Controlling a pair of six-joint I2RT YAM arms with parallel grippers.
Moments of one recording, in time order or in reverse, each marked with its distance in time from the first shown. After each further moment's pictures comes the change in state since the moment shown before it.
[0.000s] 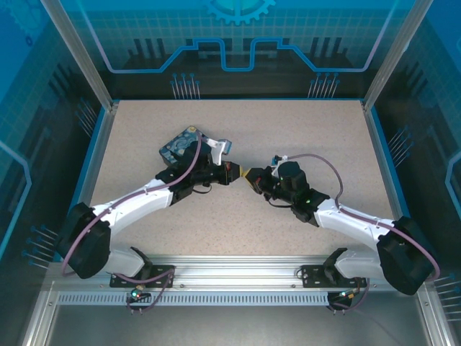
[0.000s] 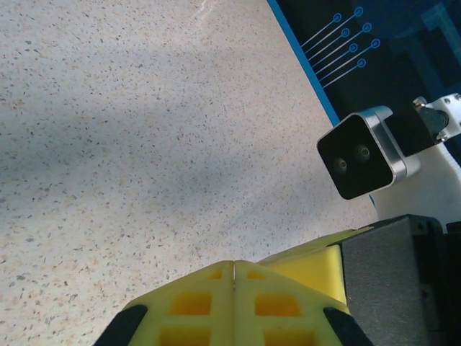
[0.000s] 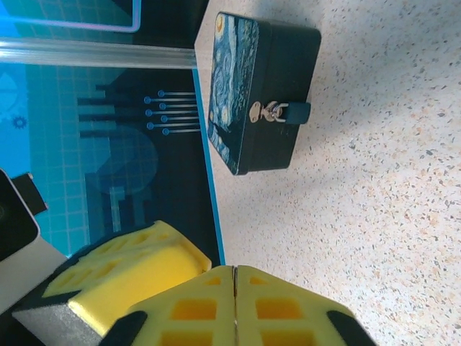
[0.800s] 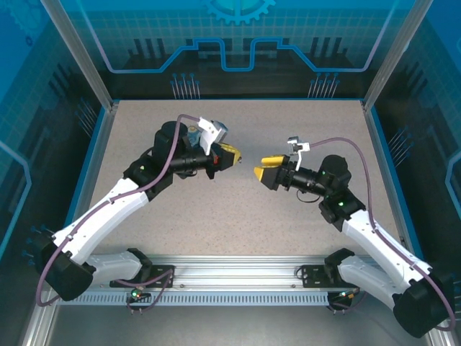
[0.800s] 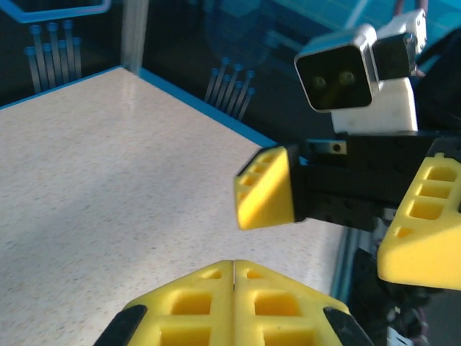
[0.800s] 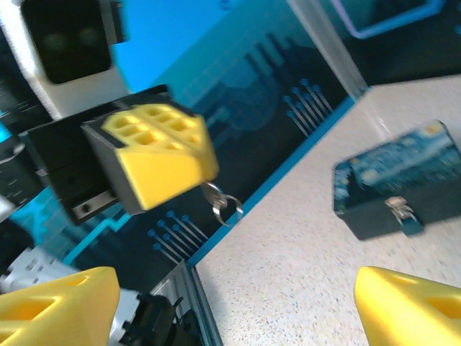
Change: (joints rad) left arm 0.034 -0.182 0.257 -0.243 0.225 0.435; right arm -0.231 -0.321 0.050 0.000 -0.529 -0.749
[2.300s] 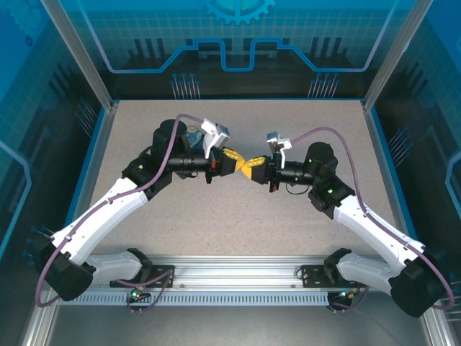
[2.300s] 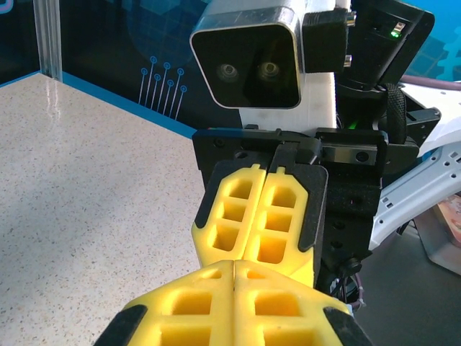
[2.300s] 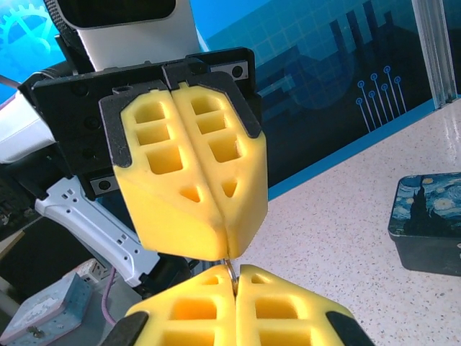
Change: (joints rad) left arm 0.000 0.000 0.019 -0.004 0.171 0.014; right arm 0.094 0.151 0.142 -0.033 -0.112 -0.190
